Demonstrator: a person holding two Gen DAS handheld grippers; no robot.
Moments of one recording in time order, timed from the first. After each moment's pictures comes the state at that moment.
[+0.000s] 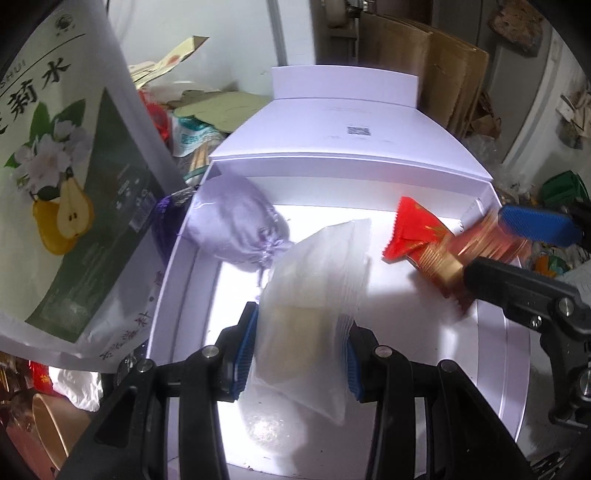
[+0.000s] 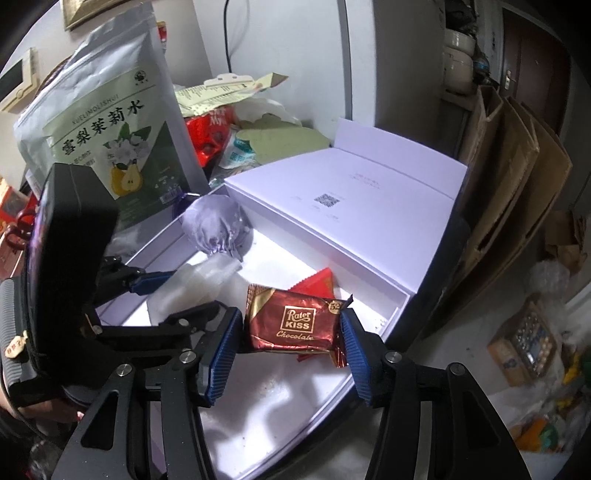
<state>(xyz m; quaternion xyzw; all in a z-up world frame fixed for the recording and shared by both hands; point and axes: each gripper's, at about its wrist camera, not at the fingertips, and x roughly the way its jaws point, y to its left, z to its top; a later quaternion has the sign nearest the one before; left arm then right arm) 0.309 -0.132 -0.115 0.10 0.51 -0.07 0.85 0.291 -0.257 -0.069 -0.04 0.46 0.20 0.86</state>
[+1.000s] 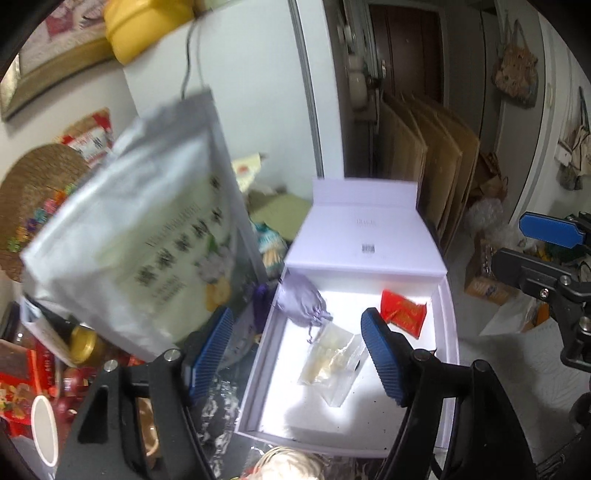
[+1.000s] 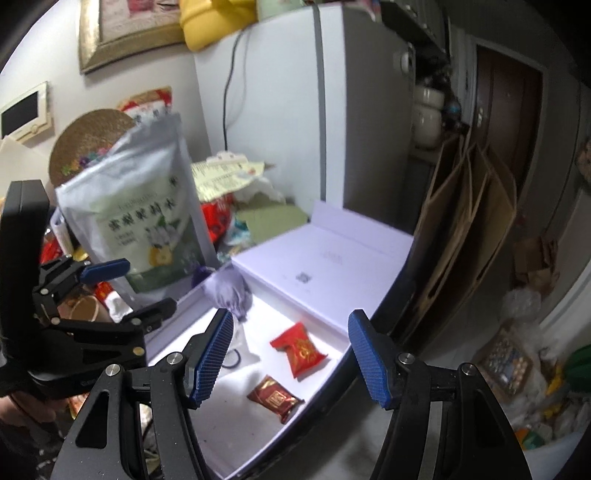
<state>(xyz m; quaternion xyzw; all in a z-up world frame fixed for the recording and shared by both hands) 0.244 -0.113 0.023 0.09 0.38 -0.03 0.92 0.240 -0.276 0.041 -0.04 0.36 0.17 0.92</state>
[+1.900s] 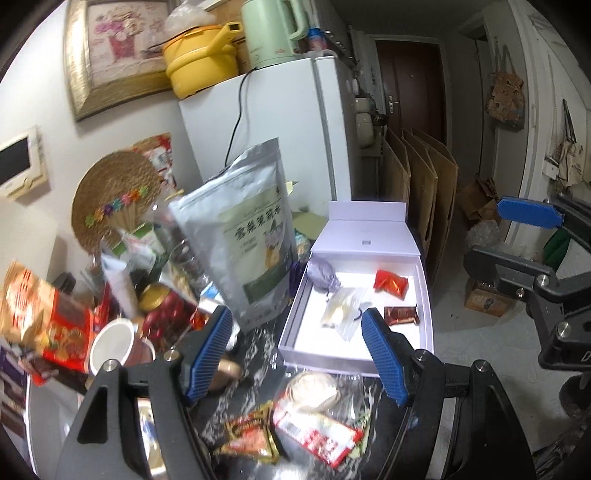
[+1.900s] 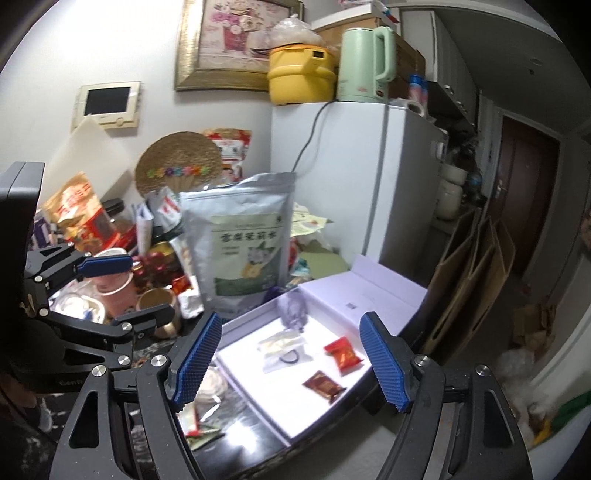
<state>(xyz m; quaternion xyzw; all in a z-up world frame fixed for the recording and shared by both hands) 0.085 -0.074 0.067 0.08 0.32 -0.01 0.95 0.095 -0.233 0.089 -0.09 0.25 0.23 0.93</state>
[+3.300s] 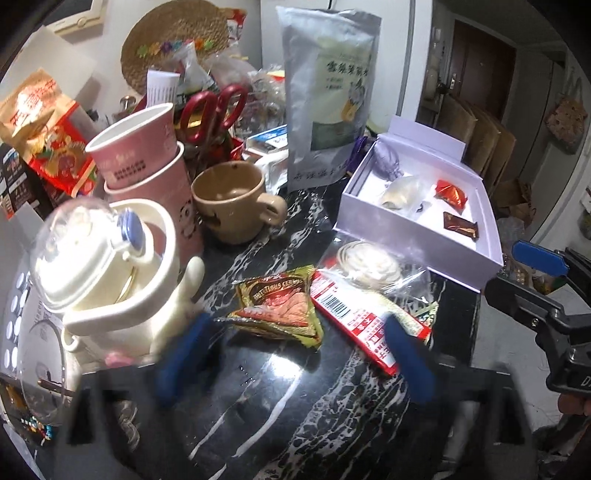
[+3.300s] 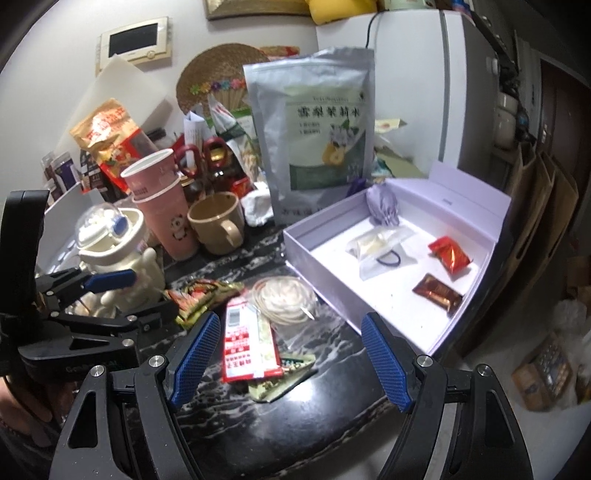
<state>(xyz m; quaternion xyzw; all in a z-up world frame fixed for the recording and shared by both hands) 0.041 0.007 -0.067 -0.04 0.43 0.06 0.90 0.071 -0.174 -0.041 -0.06 0.37 0.30 0.88</state>
